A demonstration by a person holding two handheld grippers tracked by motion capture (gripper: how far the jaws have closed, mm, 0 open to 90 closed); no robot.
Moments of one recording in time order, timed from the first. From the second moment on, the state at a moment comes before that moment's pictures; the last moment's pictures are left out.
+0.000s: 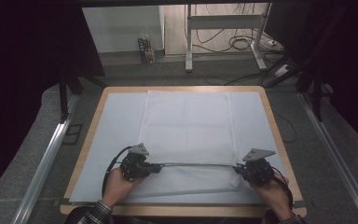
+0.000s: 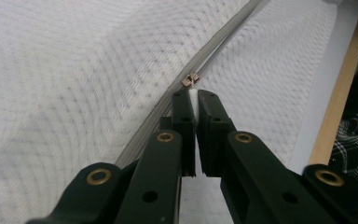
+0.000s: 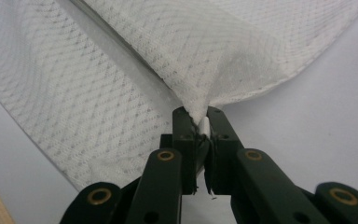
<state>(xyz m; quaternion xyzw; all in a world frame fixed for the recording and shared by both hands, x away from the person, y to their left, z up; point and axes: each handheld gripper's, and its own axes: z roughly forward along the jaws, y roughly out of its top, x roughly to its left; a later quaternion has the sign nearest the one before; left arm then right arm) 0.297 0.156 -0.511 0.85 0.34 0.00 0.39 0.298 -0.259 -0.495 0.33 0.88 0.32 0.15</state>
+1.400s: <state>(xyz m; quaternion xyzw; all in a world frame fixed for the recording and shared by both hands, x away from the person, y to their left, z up) 0.281 0.201 -0.514 0.83 0.39 0.02 0.39 0.298 -0.258 -0.496 0.33 0.88 0.31 0.15</state>
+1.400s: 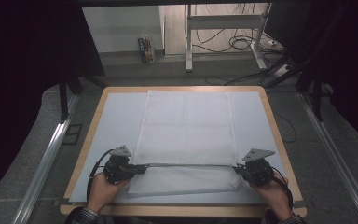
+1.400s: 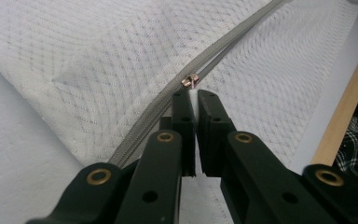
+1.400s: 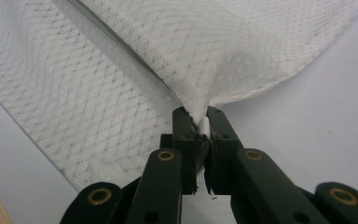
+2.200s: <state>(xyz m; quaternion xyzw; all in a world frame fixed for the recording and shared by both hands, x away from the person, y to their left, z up) 0.274 0.219 -0.514 0.82 0.41 0.03 0.39 0.298 -0.258 -0.495 0.33 0.88 0.31 0.15</state>
